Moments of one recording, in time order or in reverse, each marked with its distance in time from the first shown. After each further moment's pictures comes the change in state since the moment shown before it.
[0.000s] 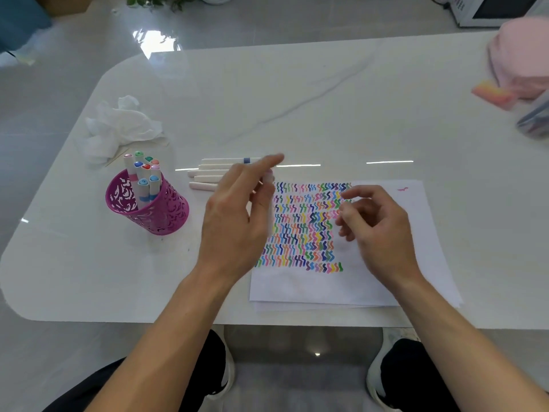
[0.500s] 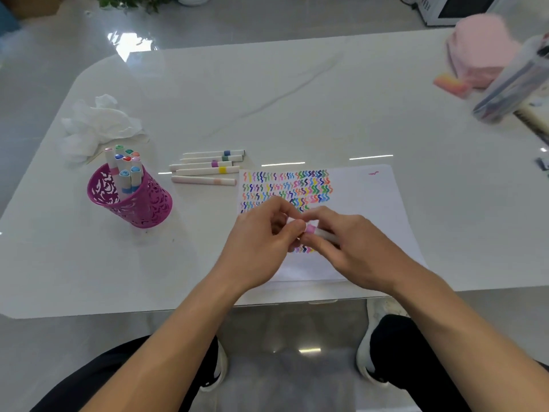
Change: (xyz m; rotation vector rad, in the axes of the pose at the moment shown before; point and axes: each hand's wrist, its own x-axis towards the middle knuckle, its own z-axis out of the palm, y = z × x) left_hand -0.037 0.031 0.023 -0.282 -0.463 -0.377; right_hand -0.035 -0.022 -0.024 -0.534 -0.504 -0.151
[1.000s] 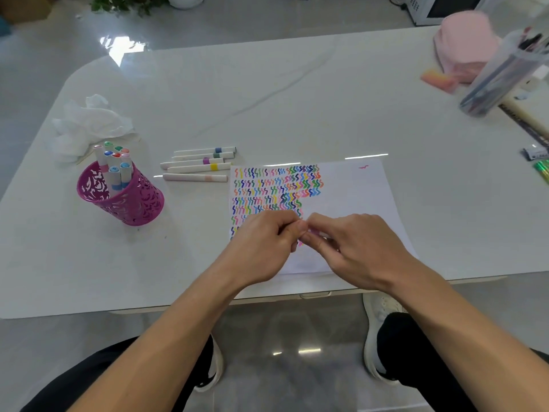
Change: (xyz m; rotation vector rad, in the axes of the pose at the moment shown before) left_hand 0.000 0.004 0.009 0.317 -0.183 0.036; right_hand -0.018 0.001 -0.005 -0.405 0.059 -0.066
